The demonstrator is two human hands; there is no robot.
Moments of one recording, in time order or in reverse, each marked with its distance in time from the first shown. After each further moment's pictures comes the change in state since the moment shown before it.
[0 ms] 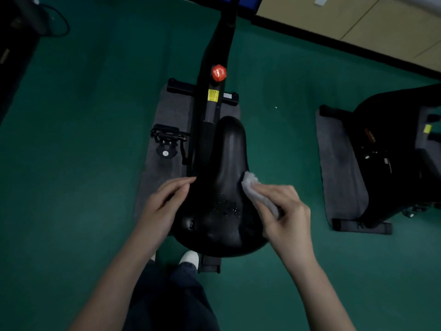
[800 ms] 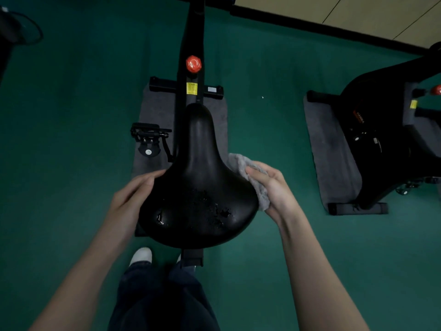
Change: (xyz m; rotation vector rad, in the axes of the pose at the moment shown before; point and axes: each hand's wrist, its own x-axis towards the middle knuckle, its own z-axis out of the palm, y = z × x) left_hand -0.004 0.005 0.008 -0.068 0.027 -0.008; right_hand 0.031 0.071 0.000 1.008 -0.195 0.744
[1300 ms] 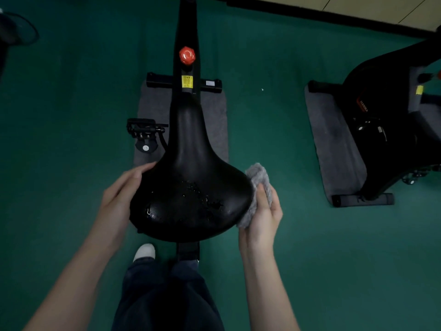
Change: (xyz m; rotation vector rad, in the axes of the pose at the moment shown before) left_hand -0.003 -0.007 0.005 -0.056 0.047 0.004; right_hand -0.045 0.062 0.034 0.414 0.575 -0.232
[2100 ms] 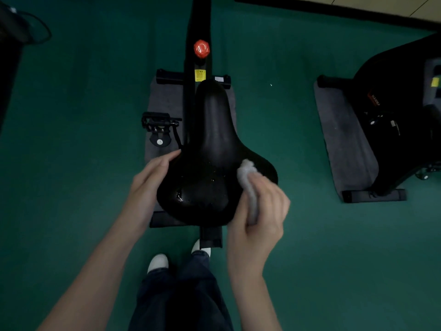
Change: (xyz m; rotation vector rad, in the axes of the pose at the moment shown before) left_hand 0.001 0.001 -0.011 0.070 -0.112 0.017; right_hand -0.081 0.022 0.022 -0.786 -0.030 -0.912
